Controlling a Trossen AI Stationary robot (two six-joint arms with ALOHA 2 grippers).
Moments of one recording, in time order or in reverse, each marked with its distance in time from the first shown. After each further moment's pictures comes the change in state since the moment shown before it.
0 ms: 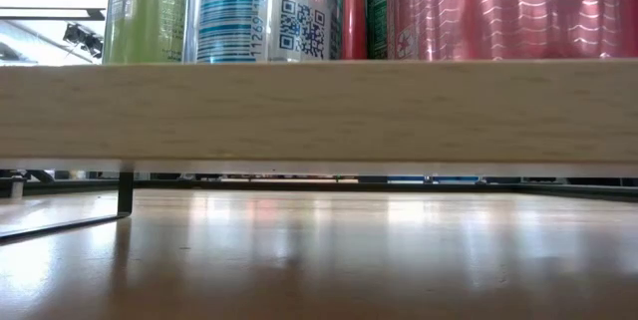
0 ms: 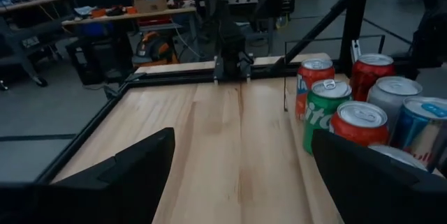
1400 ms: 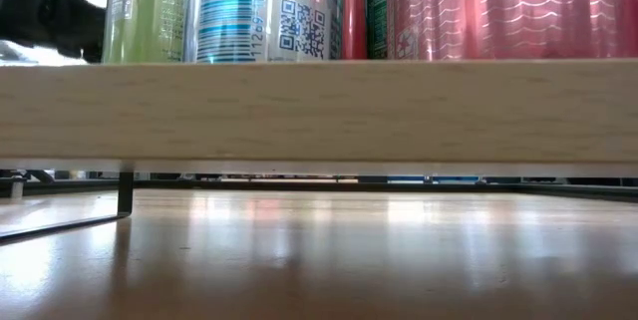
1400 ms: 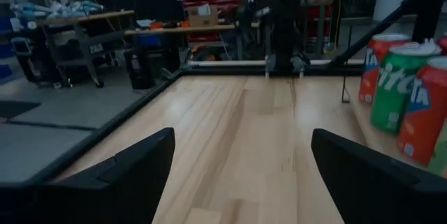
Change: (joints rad) left arm 0.003 -0.528 -0.457 0.059 -0.178 0.037; right arm -0.469 -0.362 -0.532 0.467 -0.356 0.199
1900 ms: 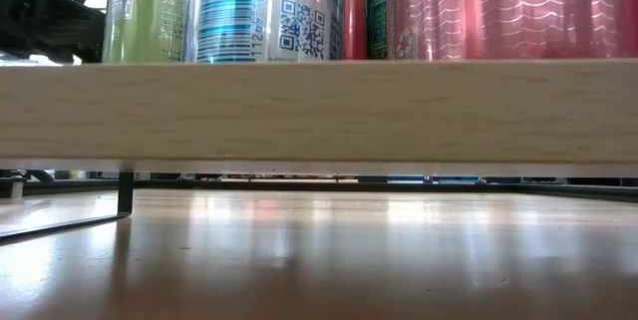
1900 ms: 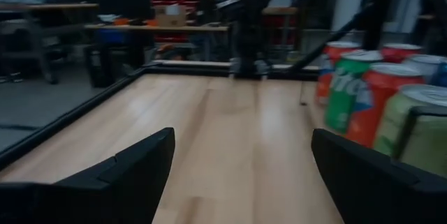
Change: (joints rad) left arm -0.017 -0.033 -0.050 0.021 0.100 -0.079; right arm -0.145 -0.100 0.000 0.006 -0.201 -0.008
